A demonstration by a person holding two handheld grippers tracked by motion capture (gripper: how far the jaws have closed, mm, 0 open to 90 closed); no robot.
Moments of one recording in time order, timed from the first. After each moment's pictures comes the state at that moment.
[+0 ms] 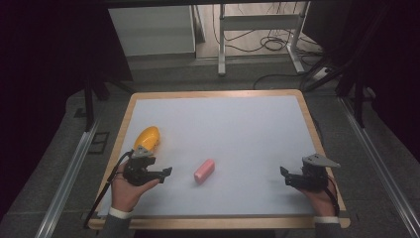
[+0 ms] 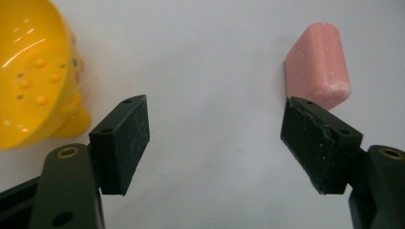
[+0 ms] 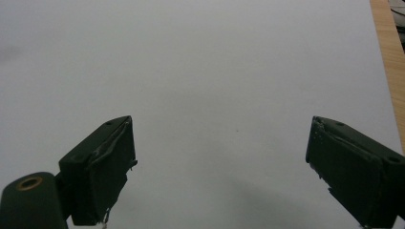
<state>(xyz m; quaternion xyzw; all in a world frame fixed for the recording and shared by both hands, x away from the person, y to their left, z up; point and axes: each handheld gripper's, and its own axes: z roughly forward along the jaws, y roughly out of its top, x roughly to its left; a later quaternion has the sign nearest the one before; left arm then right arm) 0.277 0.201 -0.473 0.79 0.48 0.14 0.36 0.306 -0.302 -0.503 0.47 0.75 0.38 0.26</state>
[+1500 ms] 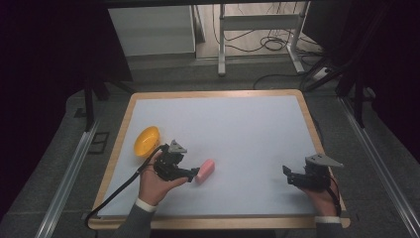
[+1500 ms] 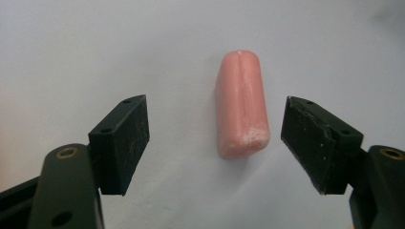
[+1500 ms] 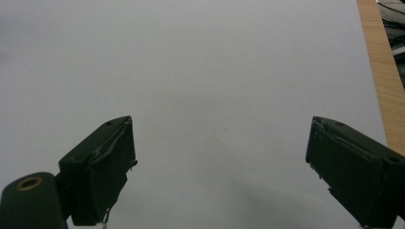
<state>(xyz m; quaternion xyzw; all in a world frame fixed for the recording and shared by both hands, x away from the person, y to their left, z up) 0.295 0.124 -0.459 0.84 0.42 0.11 0.33 0.308 -0.308 -0.503 0.48 0.74 0.38 0.27</state>
